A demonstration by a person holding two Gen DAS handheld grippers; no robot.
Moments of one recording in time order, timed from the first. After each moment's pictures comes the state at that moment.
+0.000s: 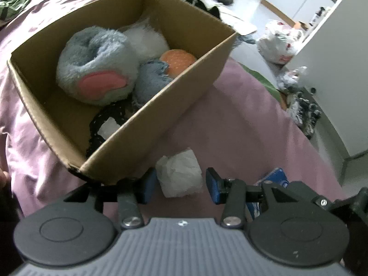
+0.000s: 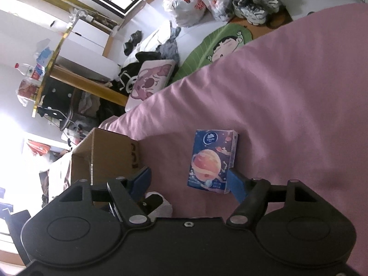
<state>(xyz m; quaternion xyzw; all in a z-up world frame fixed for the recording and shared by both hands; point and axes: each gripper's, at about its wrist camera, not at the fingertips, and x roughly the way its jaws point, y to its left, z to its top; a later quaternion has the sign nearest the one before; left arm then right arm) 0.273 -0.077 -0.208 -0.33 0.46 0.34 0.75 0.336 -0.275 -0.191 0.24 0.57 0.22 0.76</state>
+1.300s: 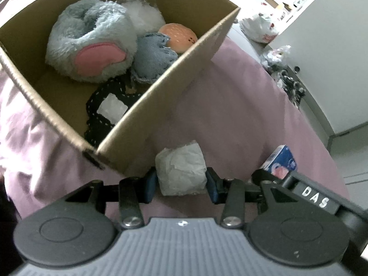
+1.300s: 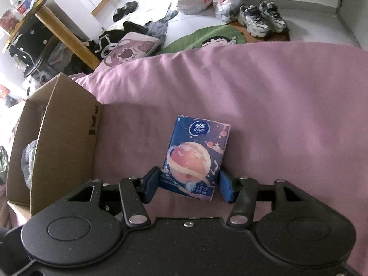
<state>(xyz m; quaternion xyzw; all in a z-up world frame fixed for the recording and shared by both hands) 0.240 -0.063 -0.218 -0.35 0.49 0.26 0.76 0.322 -0.234 -0.193 0.04 0.57 0.20 0.80</state>
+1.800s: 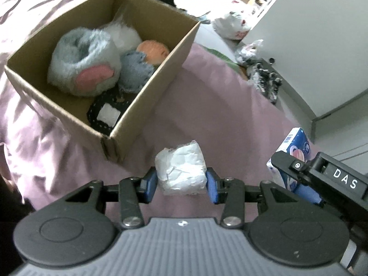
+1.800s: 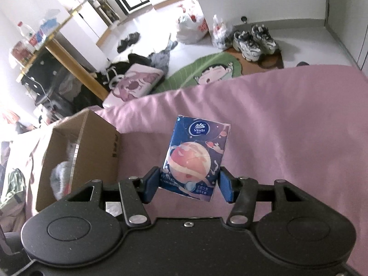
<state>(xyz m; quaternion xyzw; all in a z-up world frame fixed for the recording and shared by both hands) 0.214 -0.078 -0.171 -0.32 0.48 0.20 0.79 0.301 -0.269 -0.140 0.10 0.51 0.21 0.83</state>
